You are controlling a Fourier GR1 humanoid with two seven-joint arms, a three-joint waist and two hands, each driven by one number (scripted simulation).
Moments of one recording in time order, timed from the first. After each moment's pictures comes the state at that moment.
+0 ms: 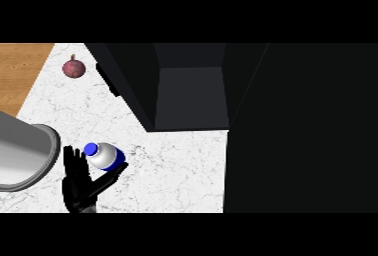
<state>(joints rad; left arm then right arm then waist) -0.02 0.00 0.18 -0.99 0.41 0.31 -0.59 0.95 -0.23 0.42 -2.50 -0.04 0.24 -0.30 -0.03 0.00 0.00</state>
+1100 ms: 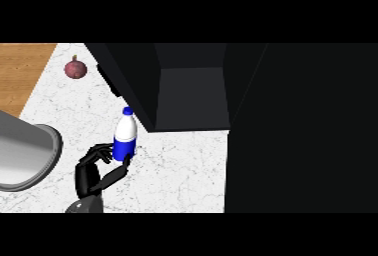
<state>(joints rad) -0.26 0.09 0.18 -0.54 0.26 0.24 -1.01 0.99 -0.30 0.44 -2.50 -0.02 0.20 -0.39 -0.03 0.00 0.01</state>
